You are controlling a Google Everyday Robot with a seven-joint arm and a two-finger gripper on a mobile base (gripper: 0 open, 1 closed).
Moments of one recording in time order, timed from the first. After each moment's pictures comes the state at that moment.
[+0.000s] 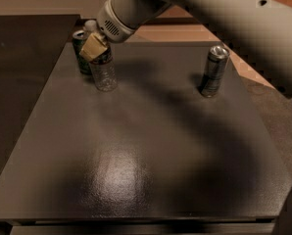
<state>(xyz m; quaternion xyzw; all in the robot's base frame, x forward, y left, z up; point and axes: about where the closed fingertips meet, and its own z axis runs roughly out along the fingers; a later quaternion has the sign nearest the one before) 0.628 0.125 0.944 -0.54 0.75 0.19 0.34</state>
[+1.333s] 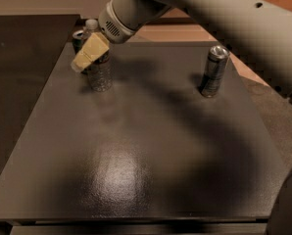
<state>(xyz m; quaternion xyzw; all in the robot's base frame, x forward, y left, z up) 0.636 0.125 0.940 -0.53 0.75 0.20 0.34</state>
